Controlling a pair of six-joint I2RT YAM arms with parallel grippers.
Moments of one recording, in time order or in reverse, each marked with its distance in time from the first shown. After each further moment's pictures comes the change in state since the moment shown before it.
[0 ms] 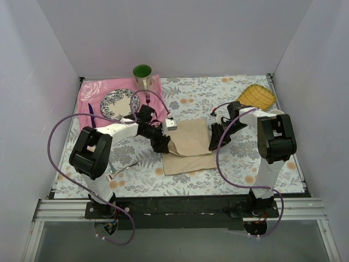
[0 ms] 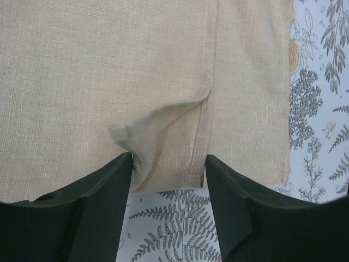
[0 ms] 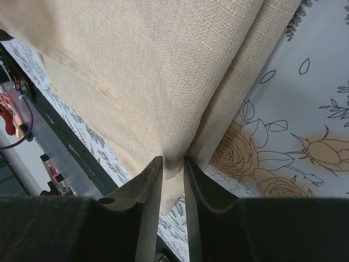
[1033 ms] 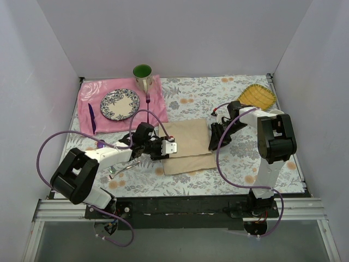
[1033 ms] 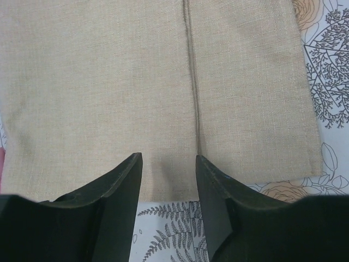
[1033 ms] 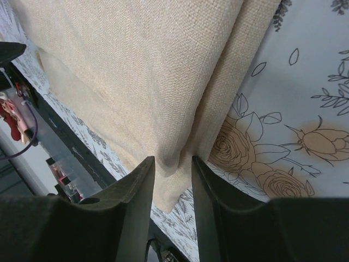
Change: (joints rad) left arm -0.134 -0.324 -0.418 0.417 -0.214 0.224; right arm 0.002 0.000 0.013 -0.021 0.029 0.037
